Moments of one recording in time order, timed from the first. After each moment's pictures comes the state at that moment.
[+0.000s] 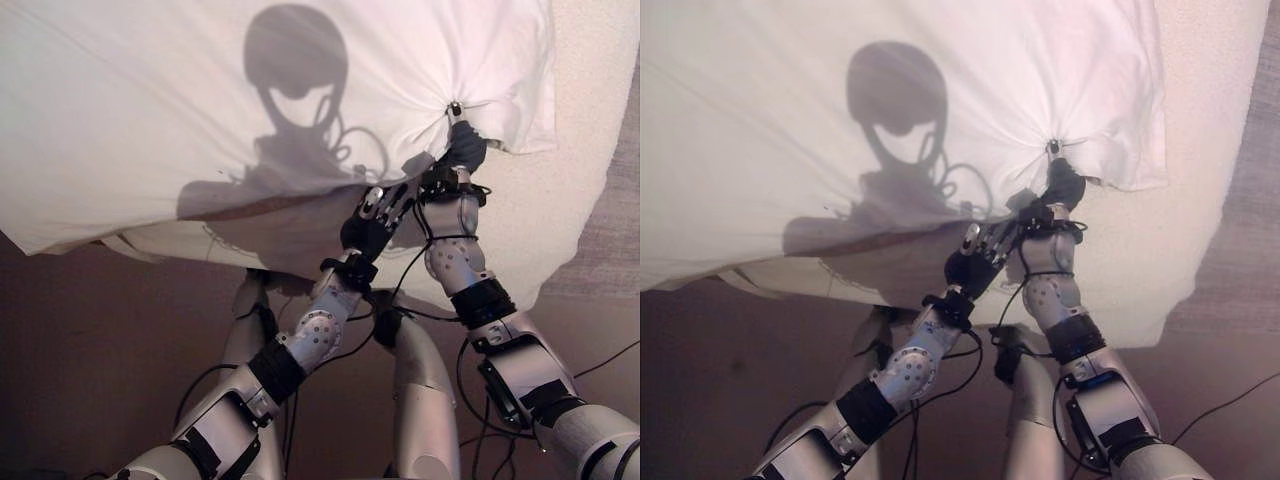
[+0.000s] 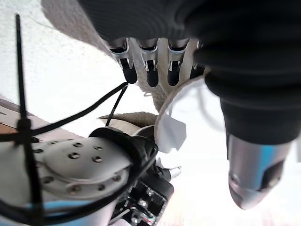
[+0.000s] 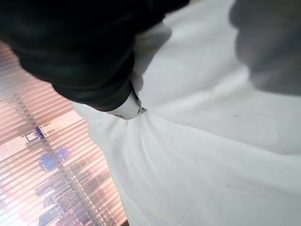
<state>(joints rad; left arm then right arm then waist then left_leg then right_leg) -0.63 0.08 -0.68 0.22 -1.39 -0.30 0.07 -0.84 -0.25 0.21 0.35 1.00 -0.49 -0.33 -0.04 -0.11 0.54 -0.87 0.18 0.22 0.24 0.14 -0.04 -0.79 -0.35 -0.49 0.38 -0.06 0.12</state>
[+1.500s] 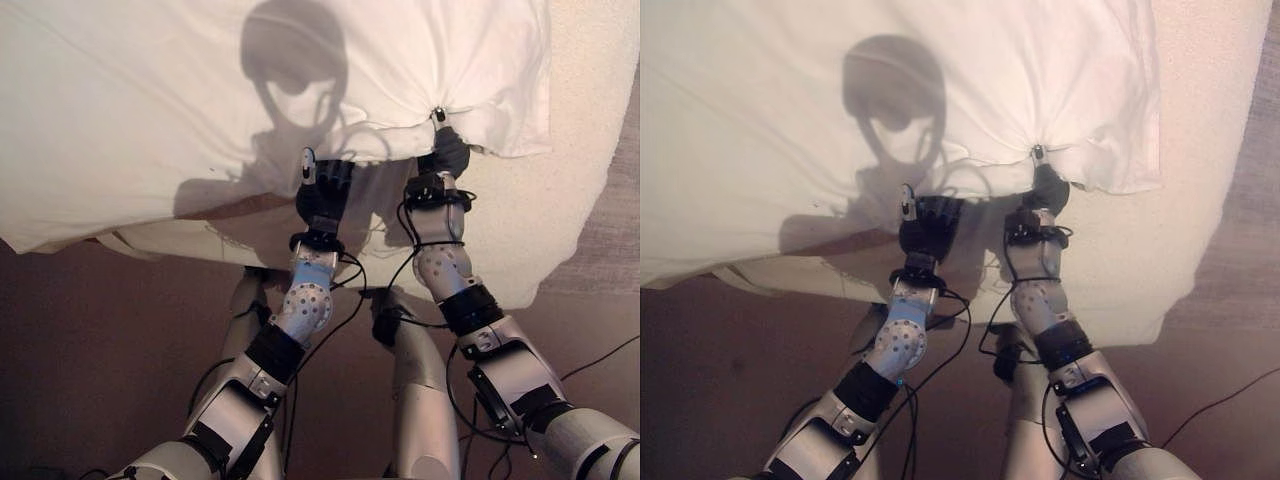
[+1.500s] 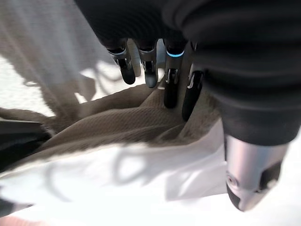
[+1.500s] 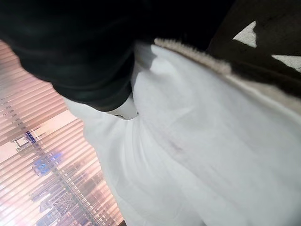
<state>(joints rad) -0.66 0.02 -0.41 0.22 -1.47 -0.47 0.17 -0.82 -0.18 0.23 0.33 1.01 -0.49 -0.31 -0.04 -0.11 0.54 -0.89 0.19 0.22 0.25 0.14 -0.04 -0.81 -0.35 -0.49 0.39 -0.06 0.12</state>
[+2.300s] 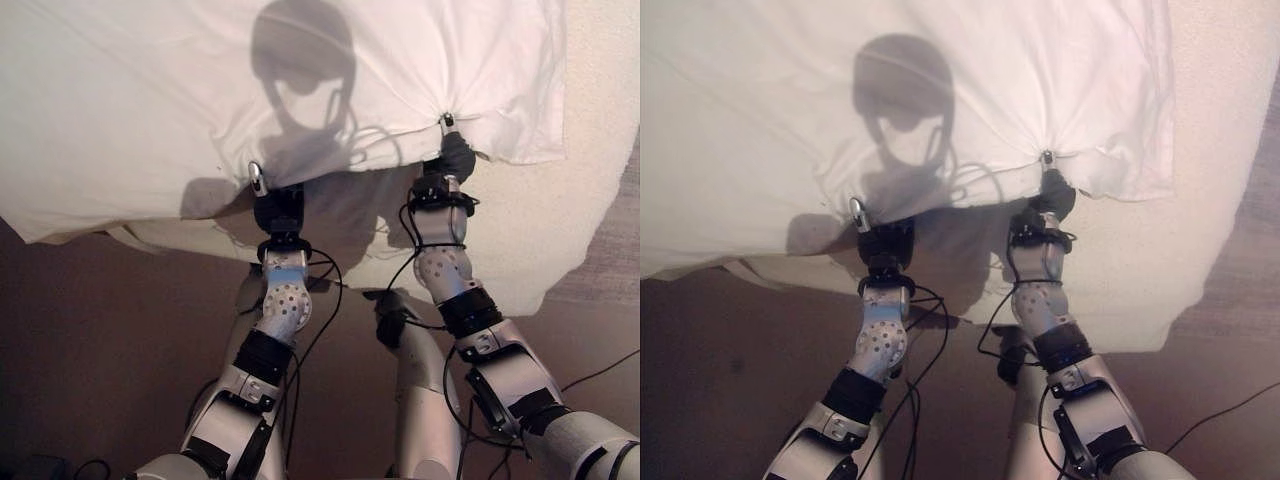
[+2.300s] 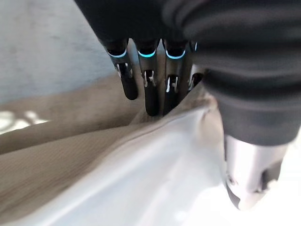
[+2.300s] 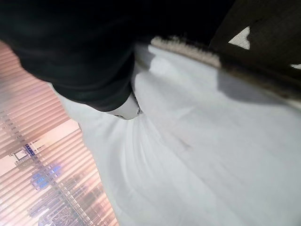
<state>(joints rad) -0.59 0.02 -0.25 0.22 -1.43 -0.54 0.24 -0.81 -0.17 0.16 0.32 1.01 -0.50 -0.37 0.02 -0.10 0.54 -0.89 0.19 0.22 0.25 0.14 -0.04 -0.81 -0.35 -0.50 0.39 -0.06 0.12</state>
